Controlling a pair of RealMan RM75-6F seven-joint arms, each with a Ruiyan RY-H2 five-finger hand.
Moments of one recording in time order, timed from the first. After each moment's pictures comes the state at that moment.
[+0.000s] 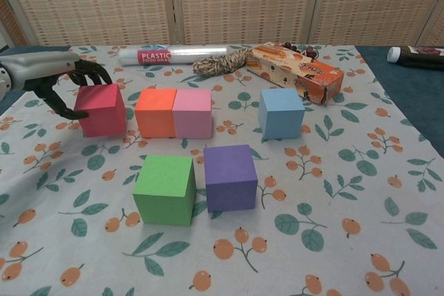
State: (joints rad) left arm -0.75 -1.39 -0.14 -1.32 1.14 0.83 0.10; right arm -0.03 -1.01 0.04 -1.72 -1.61 1.65 0.06
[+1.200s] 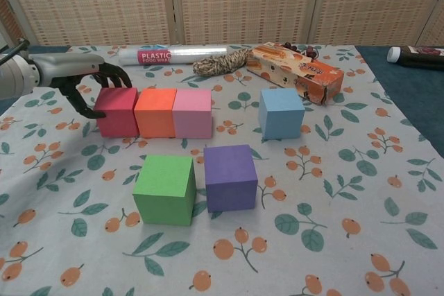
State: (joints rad) left arm -0.84 -1.44 -0.14 -1.17 1.25 0.69 -0.03; right arm -0.03 -1.03 0.05 -1.75 -1.58 1.63 0.00
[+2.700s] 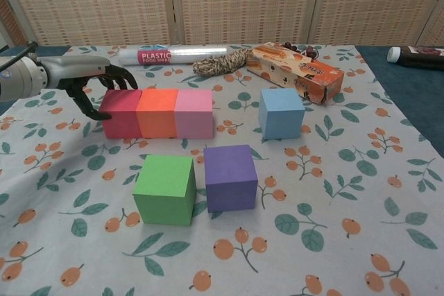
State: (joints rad) left arm -0.86 -1.46 -0.13 -1.15 1.25 0.65 -0.08; right arm -0.03 -1.03 0.06 -1.74 -1.56 1.62 0.01
